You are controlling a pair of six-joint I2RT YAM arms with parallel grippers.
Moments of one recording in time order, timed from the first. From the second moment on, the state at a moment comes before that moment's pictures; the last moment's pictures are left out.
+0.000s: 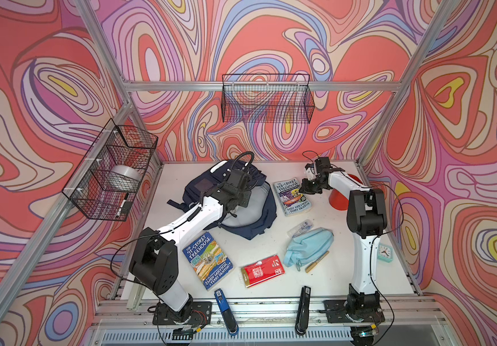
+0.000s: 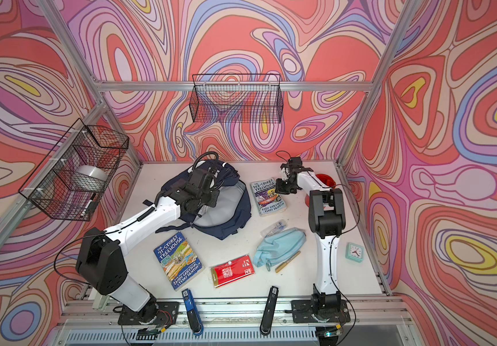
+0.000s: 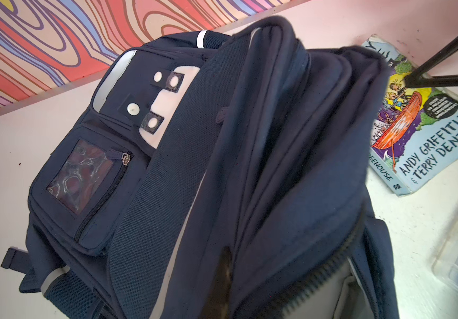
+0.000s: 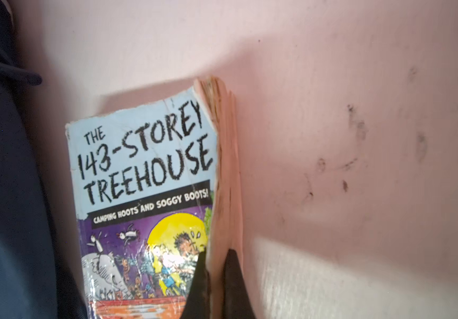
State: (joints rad) left arm -0.56 1.62 1.31 -0.49 -0.26 -0.14; right arm 0.07 2.26 1.77 -0.65 -0.38 0.06
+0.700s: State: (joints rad) left arm -0.56 1.62 1.31 -0.49 -0.26 -0.15; right arm 0.08 1.91 1.65 -0.68 -0.58 0.18
